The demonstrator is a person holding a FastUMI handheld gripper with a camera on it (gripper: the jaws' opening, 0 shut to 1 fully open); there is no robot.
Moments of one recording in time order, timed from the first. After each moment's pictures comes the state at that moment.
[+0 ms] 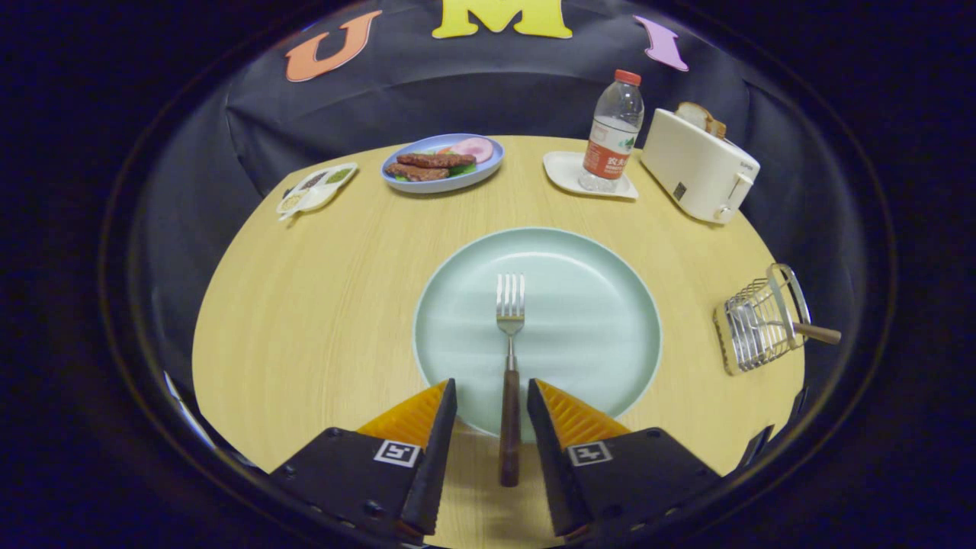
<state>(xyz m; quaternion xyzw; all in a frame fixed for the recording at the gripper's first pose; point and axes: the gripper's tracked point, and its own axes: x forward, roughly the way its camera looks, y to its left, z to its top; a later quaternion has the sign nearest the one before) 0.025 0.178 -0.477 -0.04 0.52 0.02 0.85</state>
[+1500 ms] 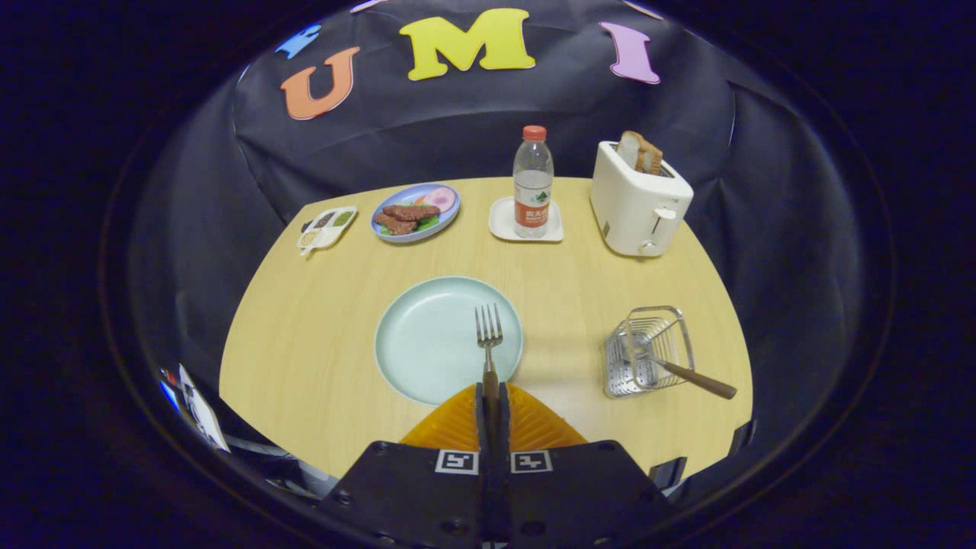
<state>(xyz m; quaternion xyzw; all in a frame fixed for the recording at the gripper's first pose) 0.018 0.049 -0.348 -0.03 0.49 0.08 0.87</state>
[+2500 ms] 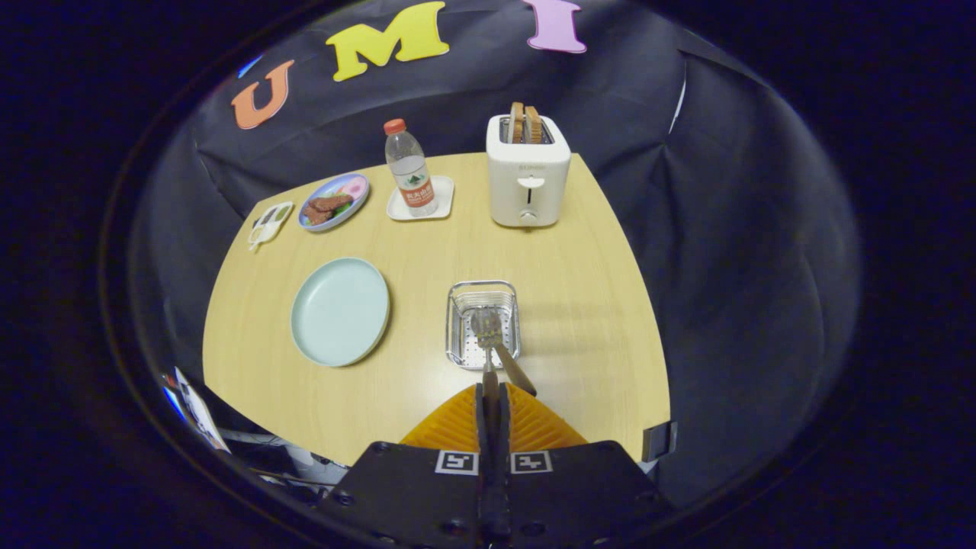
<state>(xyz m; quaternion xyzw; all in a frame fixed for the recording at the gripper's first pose) 0.012 -0.119 -0.326 -0.03 0.56 0.02 0.83</state>
